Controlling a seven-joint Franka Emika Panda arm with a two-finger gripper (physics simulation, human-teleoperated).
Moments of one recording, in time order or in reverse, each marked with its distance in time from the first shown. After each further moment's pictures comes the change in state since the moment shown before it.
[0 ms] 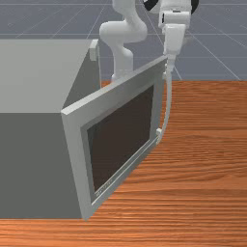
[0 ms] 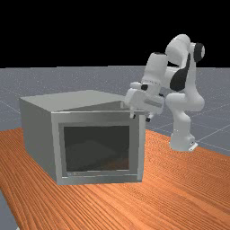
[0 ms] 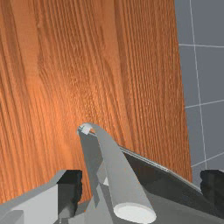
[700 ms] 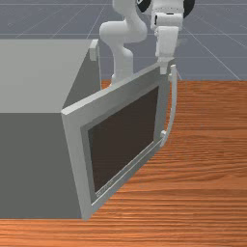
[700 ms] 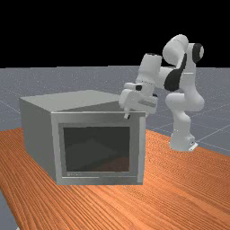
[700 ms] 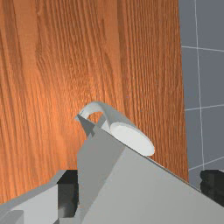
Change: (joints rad) arm -0.046 0.021 0.001 0.016 0.021 0.011 -0.107
